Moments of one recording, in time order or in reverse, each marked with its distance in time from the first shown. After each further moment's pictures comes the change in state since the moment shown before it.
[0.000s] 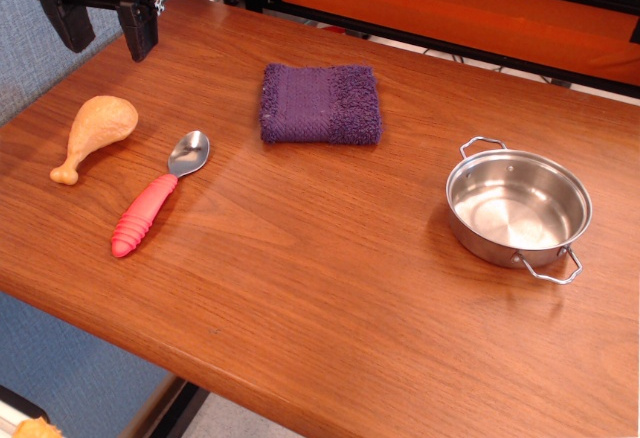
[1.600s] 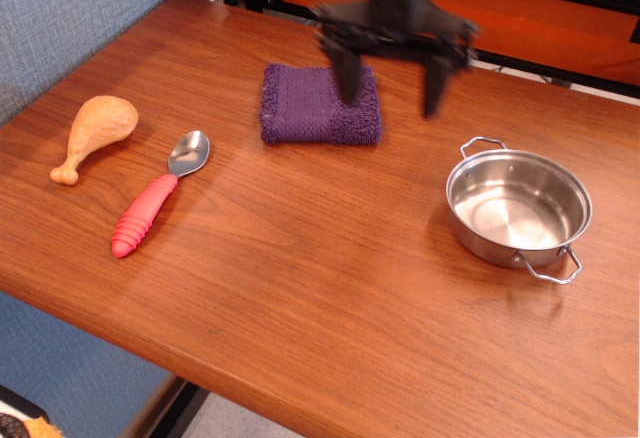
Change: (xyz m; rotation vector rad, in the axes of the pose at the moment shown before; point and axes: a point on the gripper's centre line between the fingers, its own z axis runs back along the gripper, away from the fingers) arm -0.008 -0.242 -0.007 -0.065 0.003 -0.063
